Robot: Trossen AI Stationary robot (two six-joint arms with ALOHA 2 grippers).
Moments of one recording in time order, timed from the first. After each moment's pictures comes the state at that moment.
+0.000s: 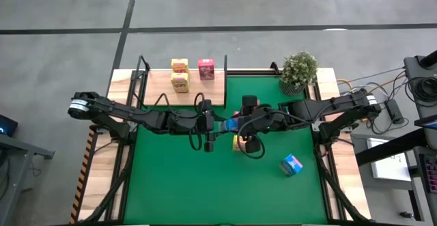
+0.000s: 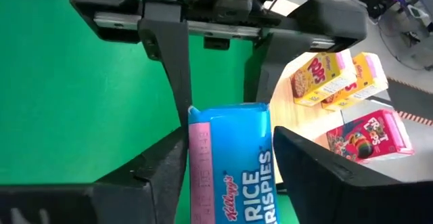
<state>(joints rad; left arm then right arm) -0.14 1.46 1.01 0.17 -0.27 0.13 0.20 1.49 1.52 -0.68 0.31 -0.18</state>
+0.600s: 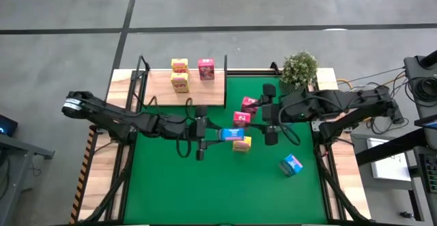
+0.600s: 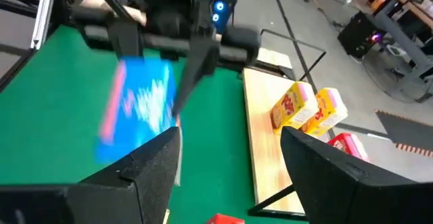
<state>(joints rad) -0.22 1.37 0.99 0.19 -0.22 0.13 0.20 1.27 1.45 -0.63 0.28 -0.20</state>
